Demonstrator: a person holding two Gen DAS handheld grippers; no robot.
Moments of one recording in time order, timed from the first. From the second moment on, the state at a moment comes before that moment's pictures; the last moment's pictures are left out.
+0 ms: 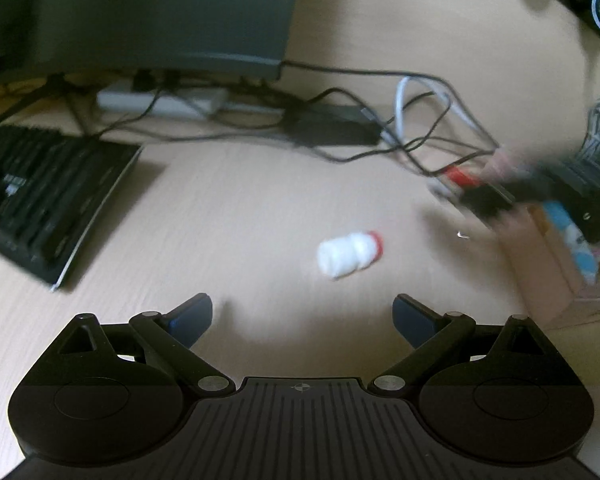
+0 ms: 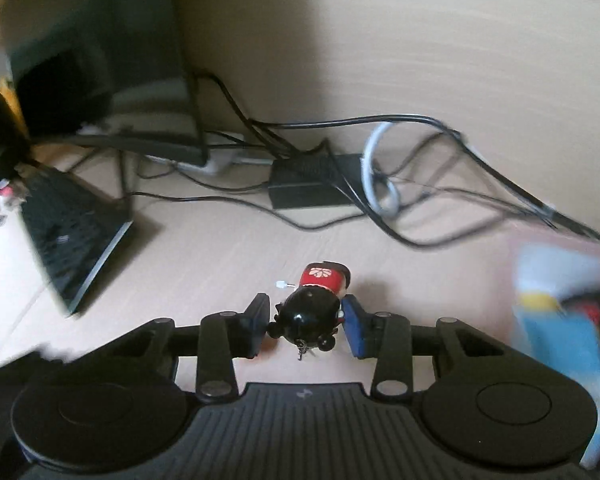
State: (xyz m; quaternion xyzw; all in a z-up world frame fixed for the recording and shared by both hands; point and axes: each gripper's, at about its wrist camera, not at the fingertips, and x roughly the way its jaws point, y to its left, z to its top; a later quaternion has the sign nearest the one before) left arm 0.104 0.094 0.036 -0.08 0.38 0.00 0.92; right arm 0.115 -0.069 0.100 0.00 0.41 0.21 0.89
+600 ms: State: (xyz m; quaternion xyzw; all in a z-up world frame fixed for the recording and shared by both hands) left arm 0.148 0.042 0.024 0.01 0.38 -0.05 0.92; right arm -0.036 -0.111 0.084 -0.06 0.42 0.11 0.90
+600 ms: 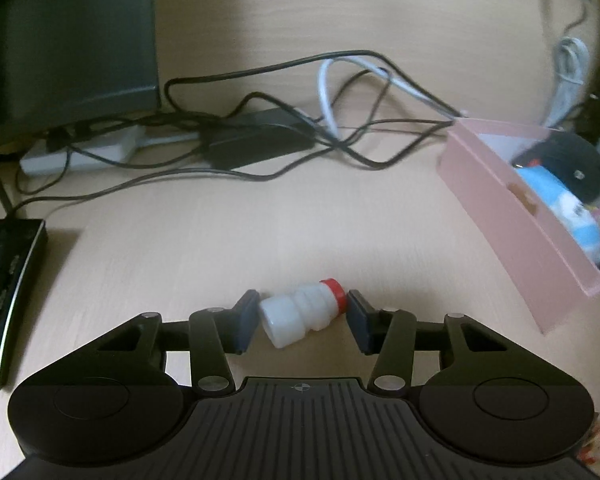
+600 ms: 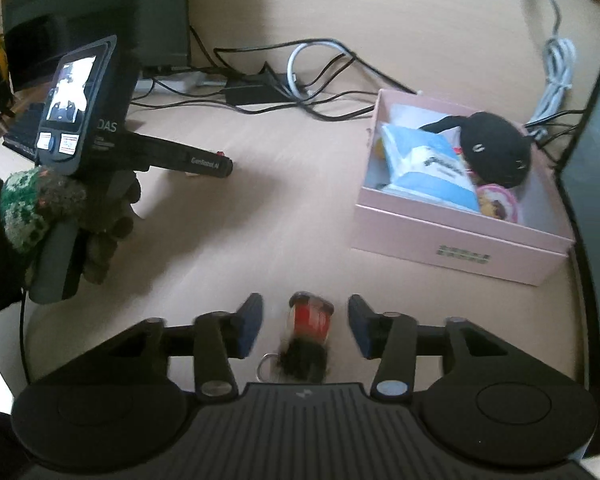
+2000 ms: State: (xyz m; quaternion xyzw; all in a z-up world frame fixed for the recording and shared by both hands) left arm -0.013 0.035 0.043 0.03 0.43 -0.06 0.90; right arm -0.074 -0.184 0.048 -0.09 0.40 0.03 0.91
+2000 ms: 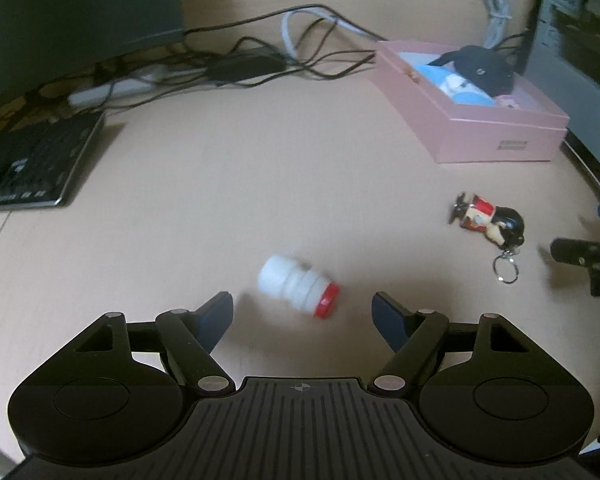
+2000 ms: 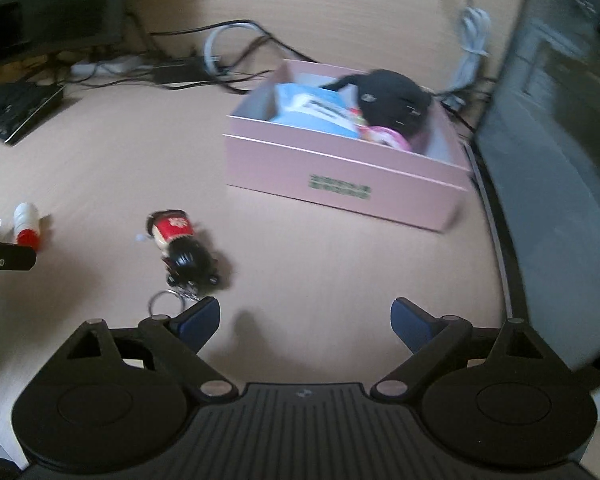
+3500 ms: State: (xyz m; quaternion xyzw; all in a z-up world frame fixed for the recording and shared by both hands) left arm -0.058 0.070 0.054 -0.04 0.44 -0.02 0.90; right arm -0.036 -0.116 0.035 -0.01 0.41 0.10 0.91
